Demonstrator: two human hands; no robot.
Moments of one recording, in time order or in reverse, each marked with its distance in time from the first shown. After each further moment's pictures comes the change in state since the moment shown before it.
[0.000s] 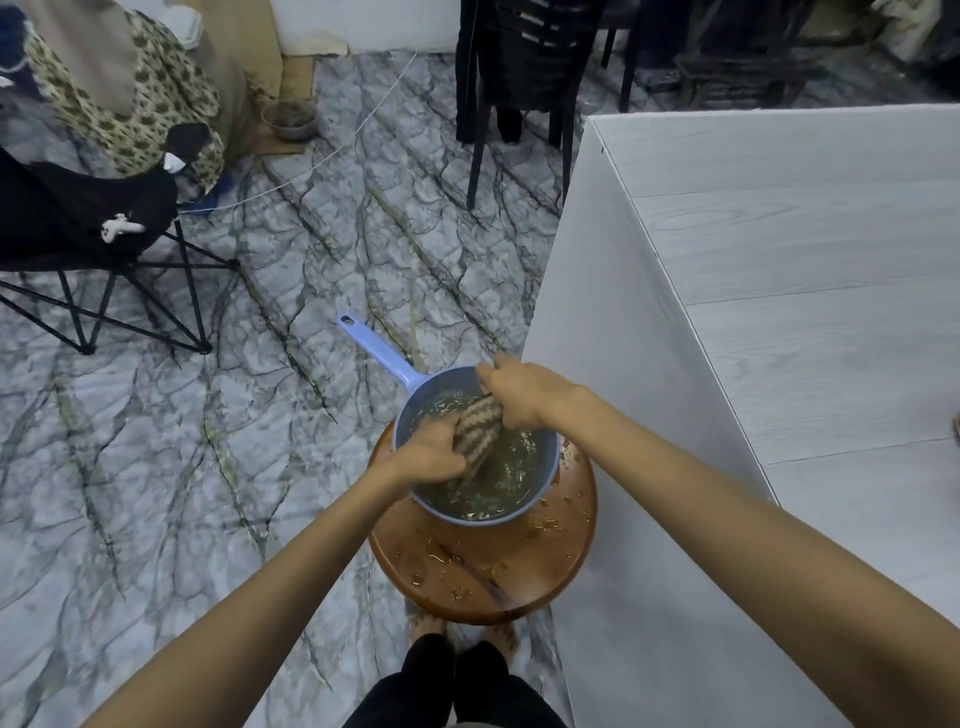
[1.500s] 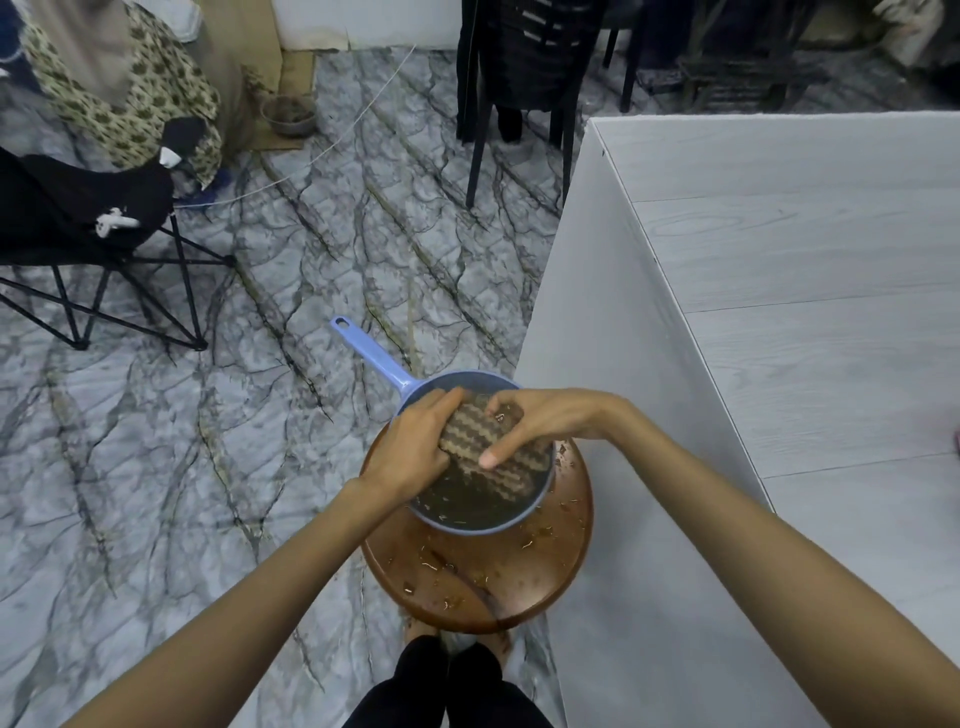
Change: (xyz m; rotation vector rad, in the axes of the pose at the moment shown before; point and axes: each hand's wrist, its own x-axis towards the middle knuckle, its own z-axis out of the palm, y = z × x) left_hand 0.007 -0.019 -0.003 0.327 0.490 0.465; right_hand -0.014 0.029 0.005 0.937 -0.463 0.029
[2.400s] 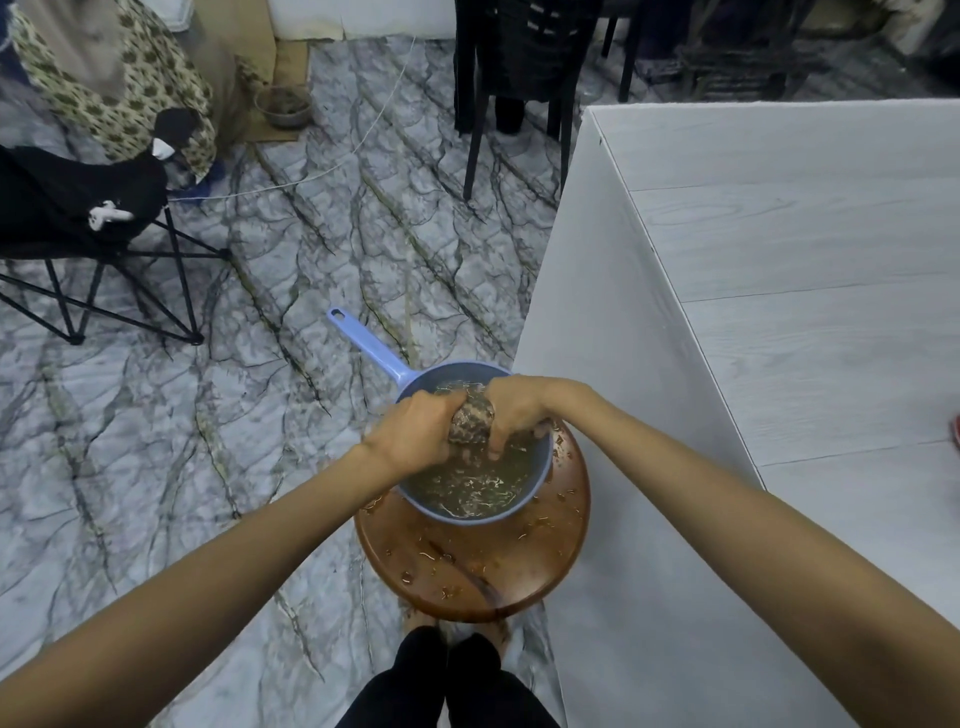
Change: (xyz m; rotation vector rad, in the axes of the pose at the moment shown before) left_hand 0.015 0.003 -0.003 0.260 -0.277 -0.081; right_hand 0.021 -0.022 0.005 -0.533 0.090 0.104
